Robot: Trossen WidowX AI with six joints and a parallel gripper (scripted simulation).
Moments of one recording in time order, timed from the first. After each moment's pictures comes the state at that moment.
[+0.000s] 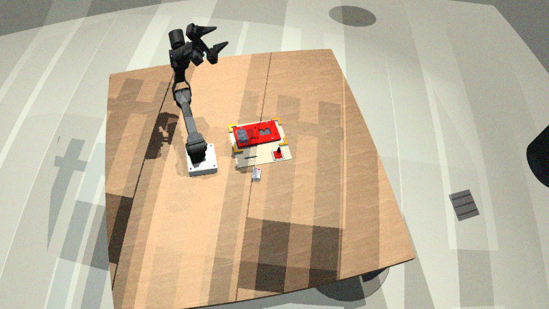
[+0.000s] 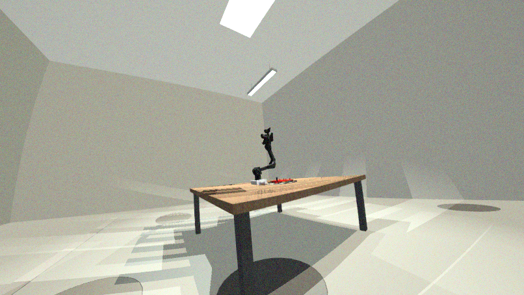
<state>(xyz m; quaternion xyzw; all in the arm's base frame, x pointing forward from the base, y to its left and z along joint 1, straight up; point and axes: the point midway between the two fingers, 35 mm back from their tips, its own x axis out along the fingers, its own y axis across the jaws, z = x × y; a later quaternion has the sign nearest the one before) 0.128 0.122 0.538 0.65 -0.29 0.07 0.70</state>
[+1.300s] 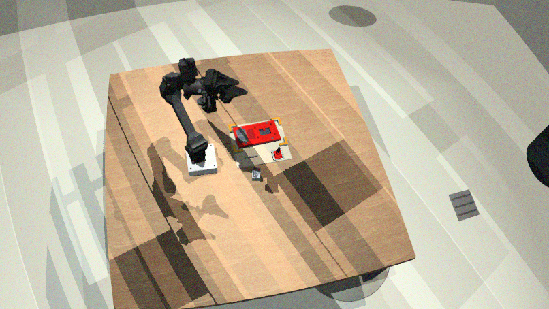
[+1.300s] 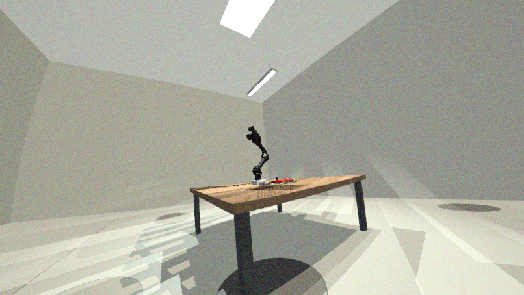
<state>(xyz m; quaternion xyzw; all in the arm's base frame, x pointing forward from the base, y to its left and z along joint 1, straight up) 0.125 -0.104 0.511 0.78 -0.32 -0.06 0.54</state>
